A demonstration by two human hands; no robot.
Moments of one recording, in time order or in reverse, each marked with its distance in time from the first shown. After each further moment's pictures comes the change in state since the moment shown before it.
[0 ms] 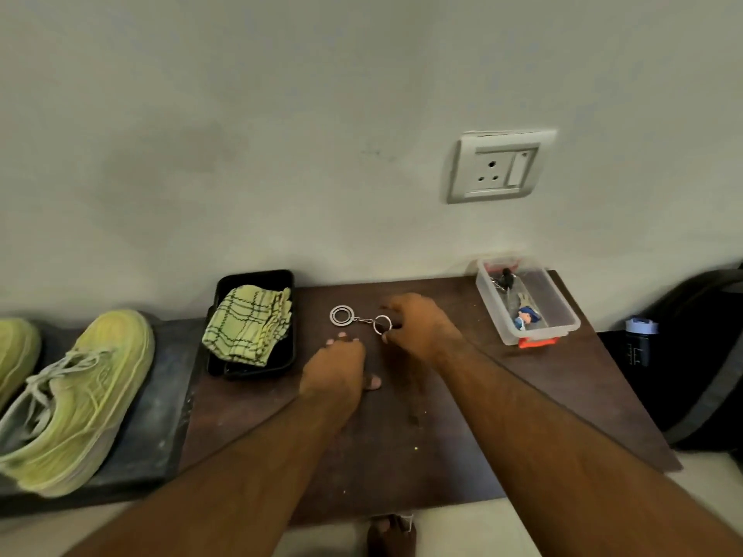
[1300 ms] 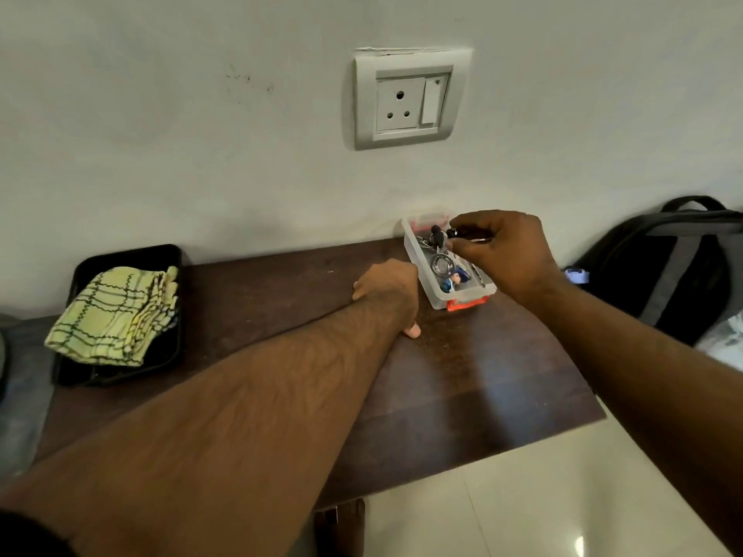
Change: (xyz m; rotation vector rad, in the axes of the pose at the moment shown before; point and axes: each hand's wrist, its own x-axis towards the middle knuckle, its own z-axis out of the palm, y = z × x) left_hand 0.067 0.167 -0.008 0.133 -0.153 0.174; right_hand -0.047 0.143 -0.094 0.278 0.499 0.067
